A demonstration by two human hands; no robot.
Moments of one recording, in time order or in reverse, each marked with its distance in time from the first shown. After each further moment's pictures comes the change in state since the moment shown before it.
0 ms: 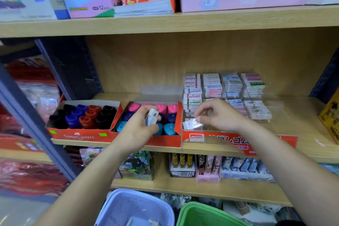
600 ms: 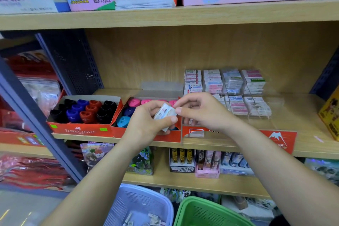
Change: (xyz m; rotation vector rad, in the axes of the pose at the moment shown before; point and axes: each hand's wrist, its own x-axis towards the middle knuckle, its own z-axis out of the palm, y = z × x) left_hand -0.010 0.015 0.019 -0.272 -0.006 0.082; right_hand -0.015 -0.059 0.017 0.443 -0.021 -0.054
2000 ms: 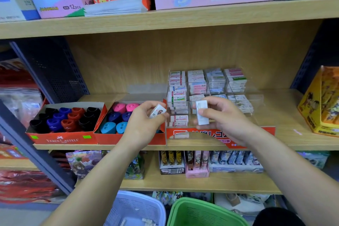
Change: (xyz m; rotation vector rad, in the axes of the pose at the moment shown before) left_hand 0.013 0.007 0.035 0.144 0.066 -0.010; right_hand -0.049 0.035 -0.049 0.389 0.193 0.144
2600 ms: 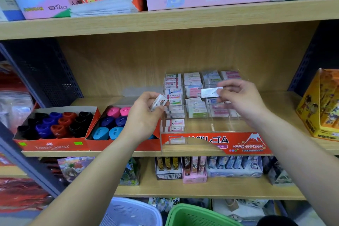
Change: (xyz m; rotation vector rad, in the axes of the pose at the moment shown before) left_hand 0.029 0.010 0.012 0.096 0.038 0.097; right_hand 0.037 -0.012 -0.058 -0.183 0.424 -0.125
